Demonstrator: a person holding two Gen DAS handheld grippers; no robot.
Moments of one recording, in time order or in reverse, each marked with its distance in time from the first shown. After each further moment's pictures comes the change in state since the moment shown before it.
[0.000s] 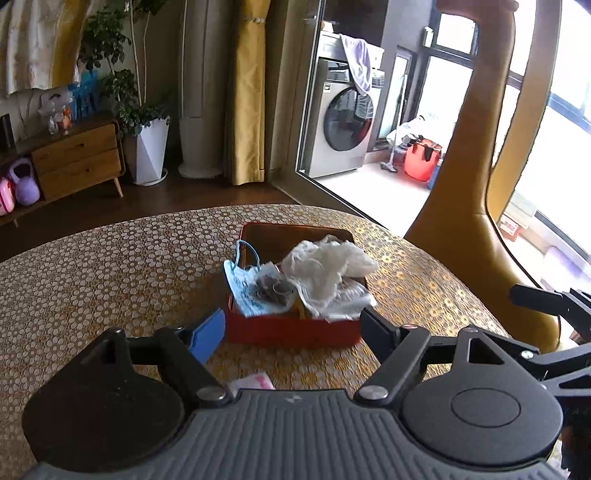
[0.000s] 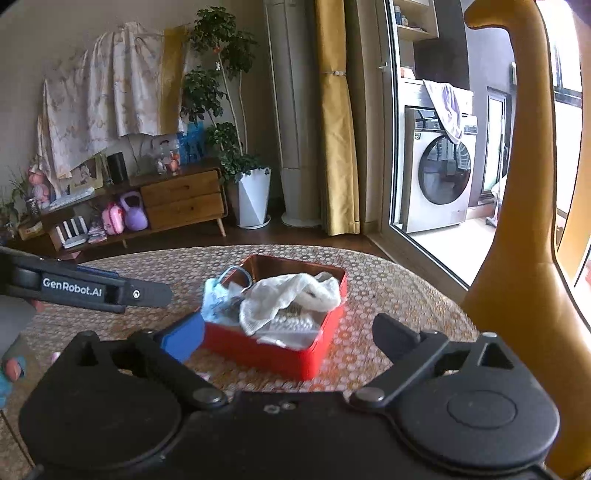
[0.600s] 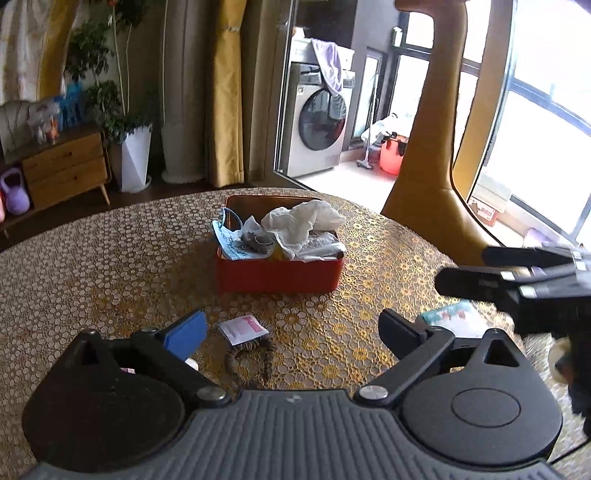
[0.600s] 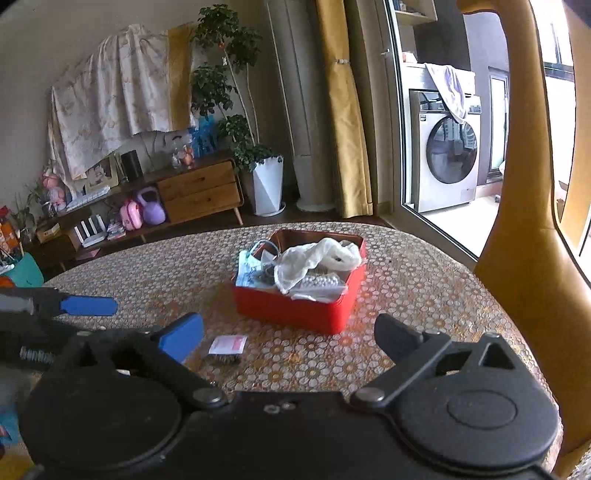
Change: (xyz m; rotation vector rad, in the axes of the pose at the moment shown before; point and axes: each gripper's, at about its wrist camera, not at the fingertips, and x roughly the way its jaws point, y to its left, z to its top) left arm -0.056 -0.009 -0.081 0.072 -0.040 -0.049; right arm -0.041 0.024 -0.031 0.047 0.038 0.043
